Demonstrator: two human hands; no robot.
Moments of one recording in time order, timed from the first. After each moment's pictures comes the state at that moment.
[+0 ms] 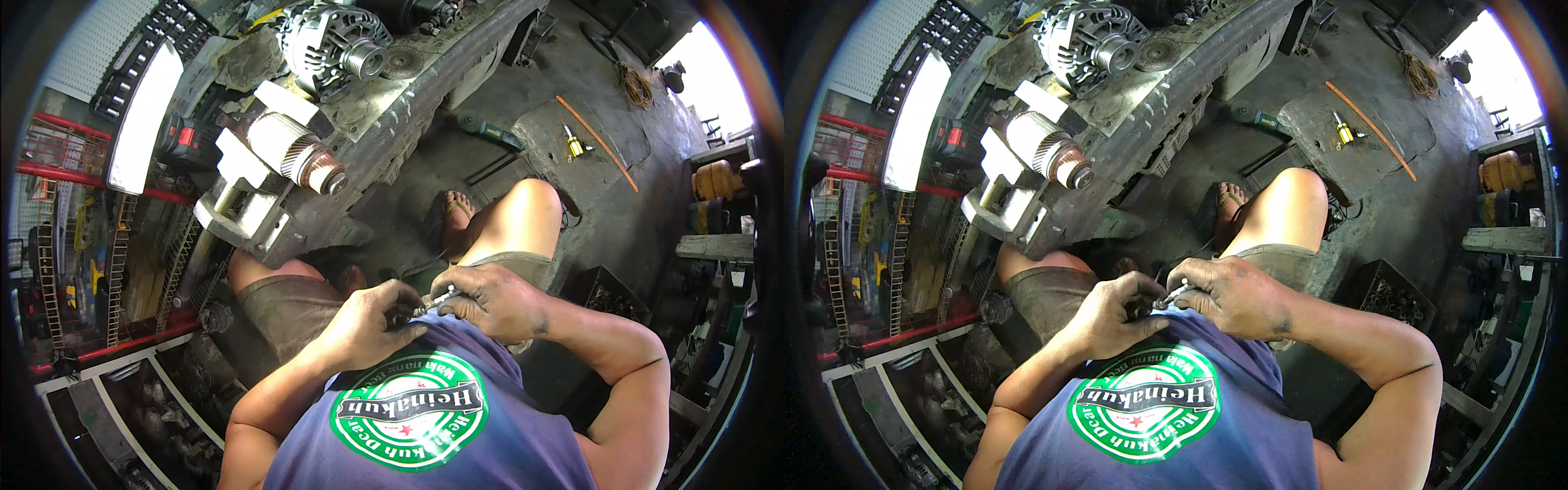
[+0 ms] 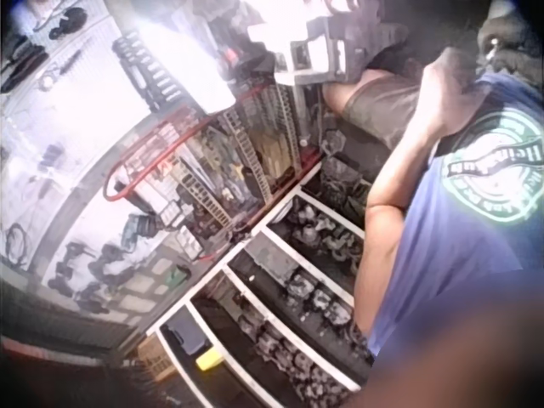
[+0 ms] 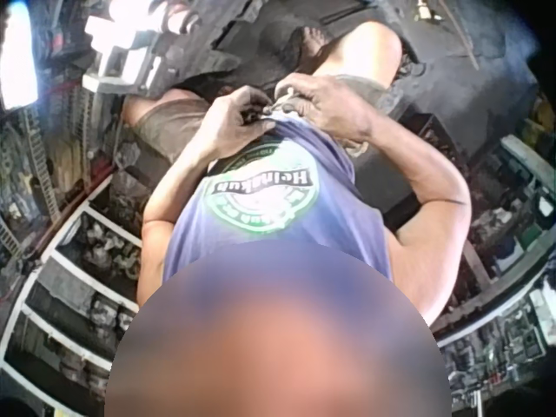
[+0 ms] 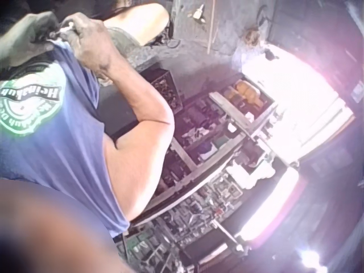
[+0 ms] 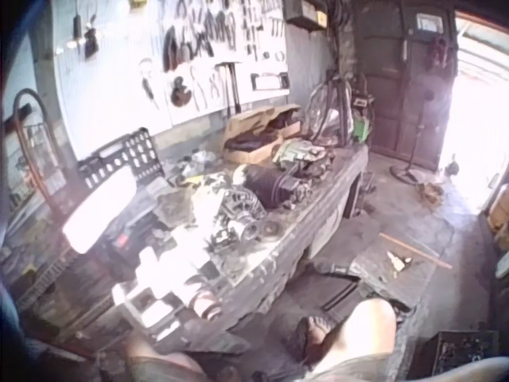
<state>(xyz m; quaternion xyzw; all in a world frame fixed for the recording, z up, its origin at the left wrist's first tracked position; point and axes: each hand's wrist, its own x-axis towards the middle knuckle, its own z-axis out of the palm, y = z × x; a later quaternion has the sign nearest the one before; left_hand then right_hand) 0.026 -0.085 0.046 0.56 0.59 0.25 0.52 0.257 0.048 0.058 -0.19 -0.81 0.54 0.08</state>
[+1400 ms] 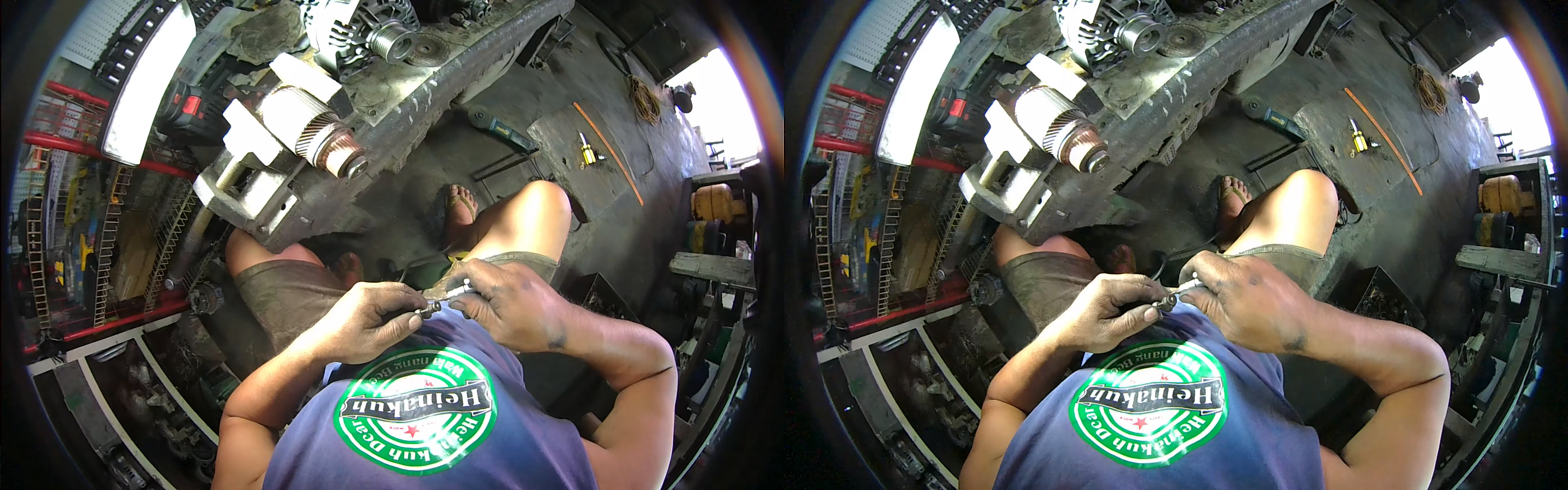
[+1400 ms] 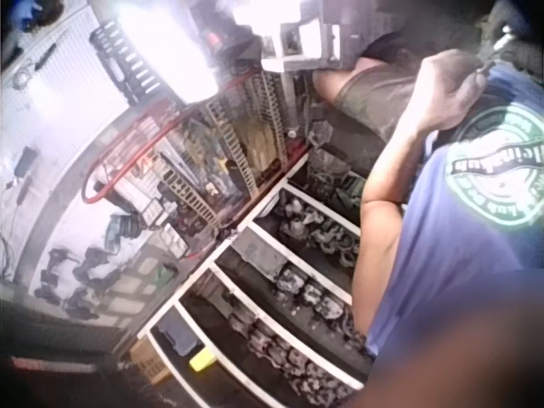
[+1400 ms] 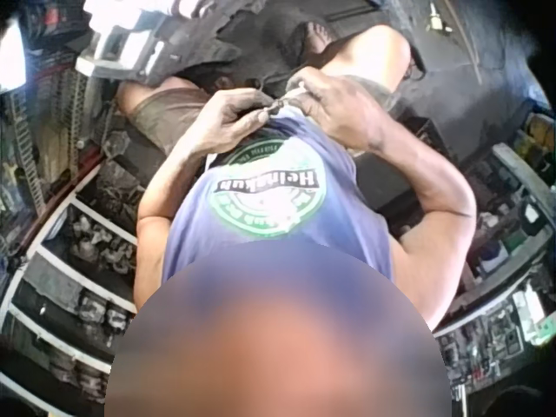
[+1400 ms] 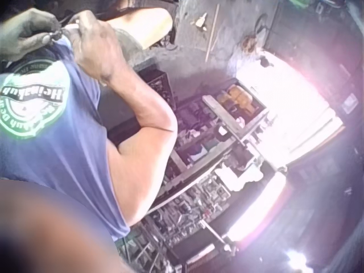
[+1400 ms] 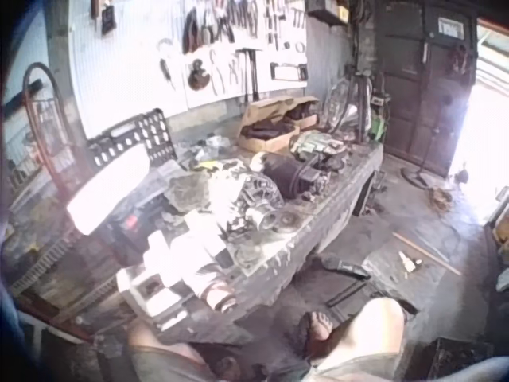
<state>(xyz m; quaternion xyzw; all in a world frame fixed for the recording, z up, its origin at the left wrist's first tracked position) 0.007 -0.086 0.029 0.58 0.48 0.38 0.54 0.246 0.045 0.086 -0.26 -0.82 0.50 -0.01</state>
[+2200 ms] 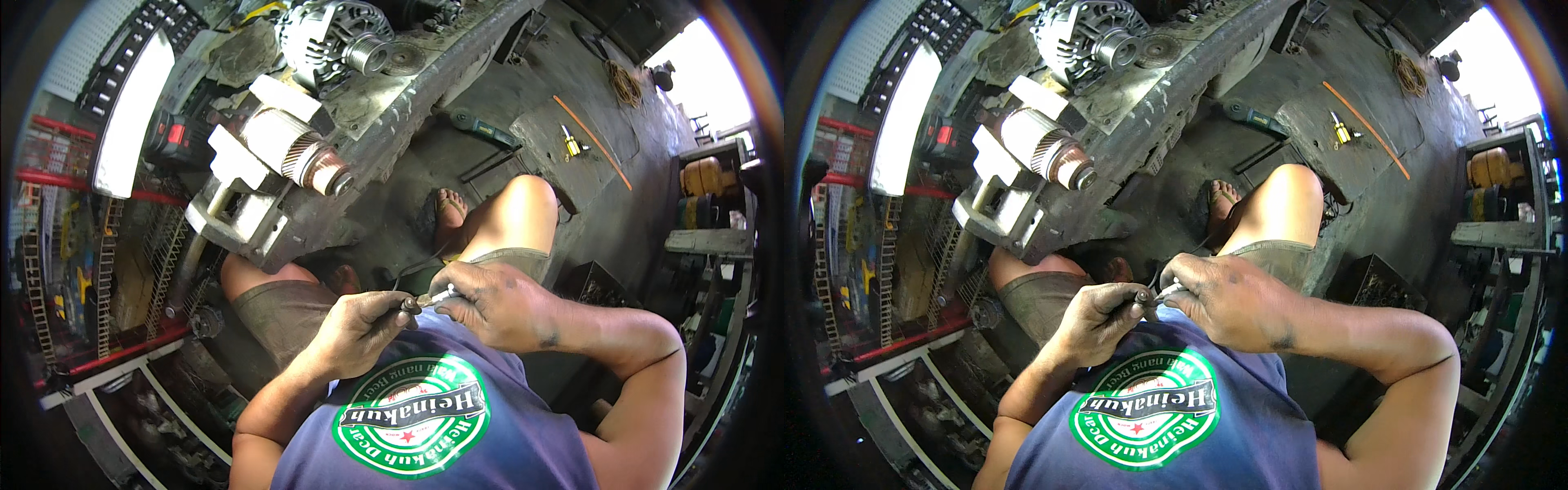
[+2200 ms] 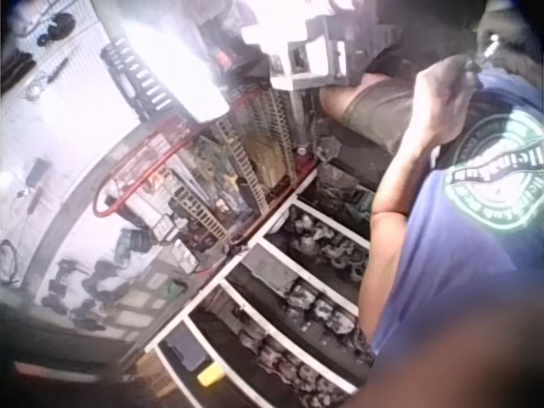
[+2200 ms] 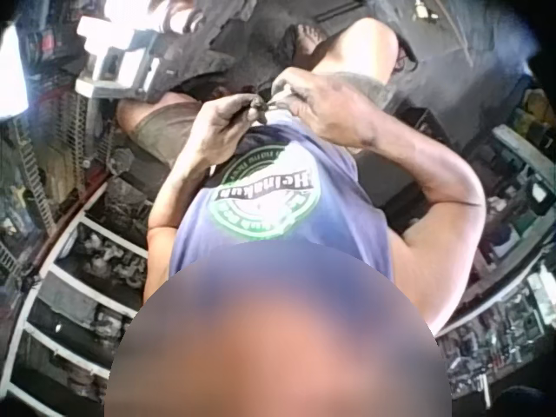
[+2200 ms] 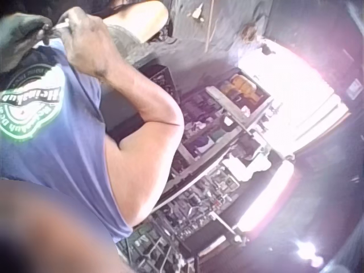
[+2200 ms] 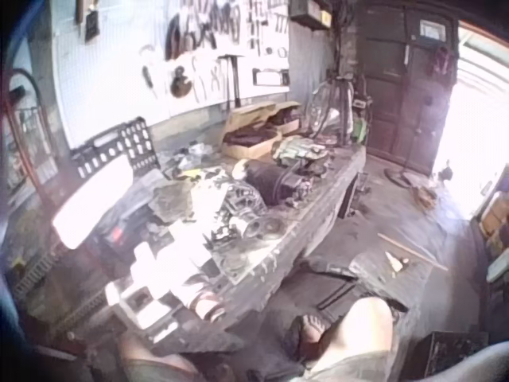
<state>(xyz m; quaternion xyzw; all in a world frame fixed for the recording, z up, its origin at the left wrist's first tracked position) 0.004 -0.090 0.046 0.54 0.55 0.35 0.54 0.233 0.043 0.098 -0.25 -0.81 0.53 0.01</state>
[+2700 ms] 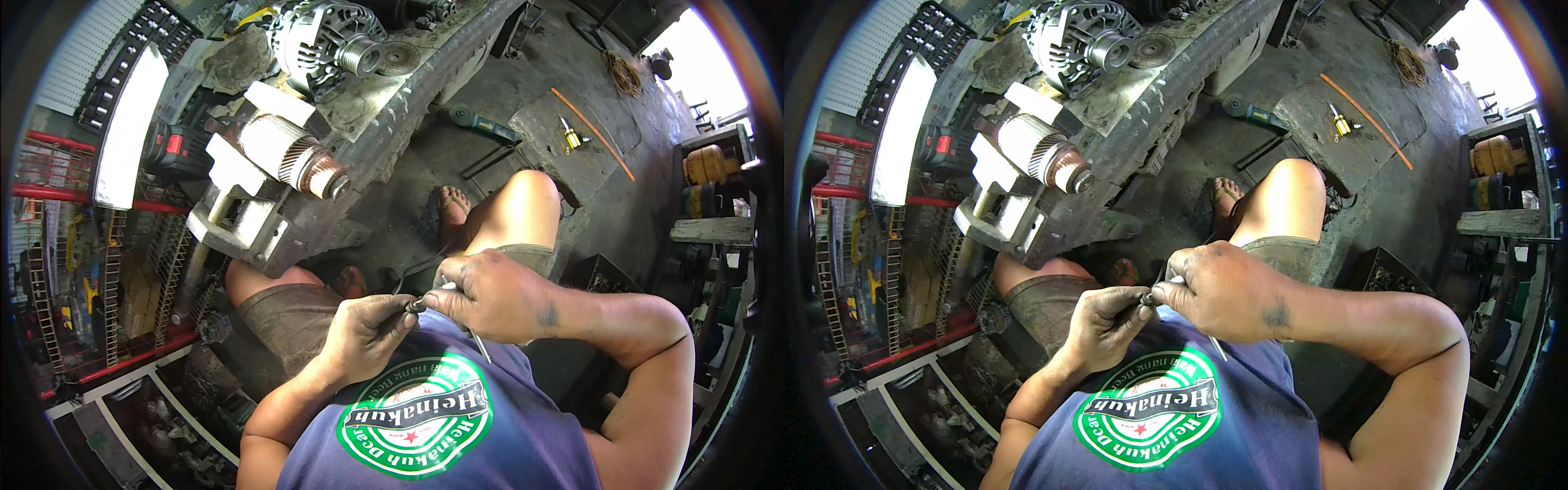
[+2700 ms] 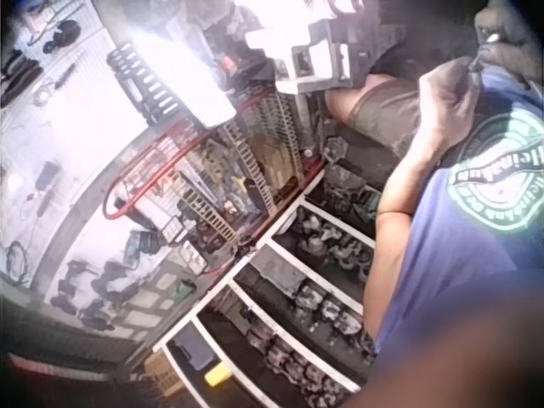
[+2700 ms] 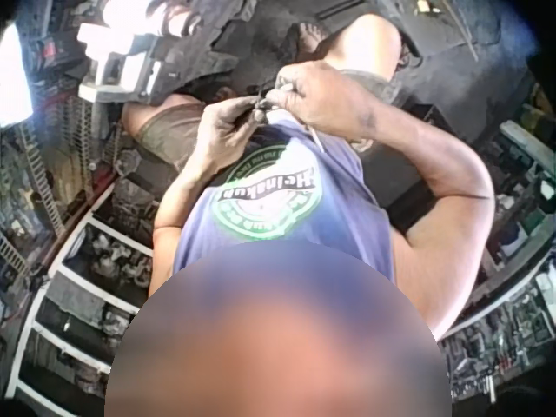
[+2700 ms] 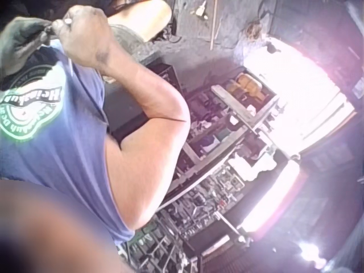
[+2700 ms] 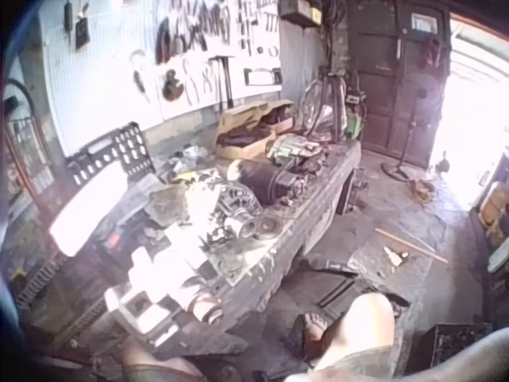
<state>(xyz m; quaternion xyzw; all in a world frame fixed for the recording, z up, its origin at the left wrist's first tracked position) 0.015 -0.096 0.037 0.53 0.56 0.40 0.48 0.217 0.054 0.104 -0.31 -0.80 0.51 -0.06</state>
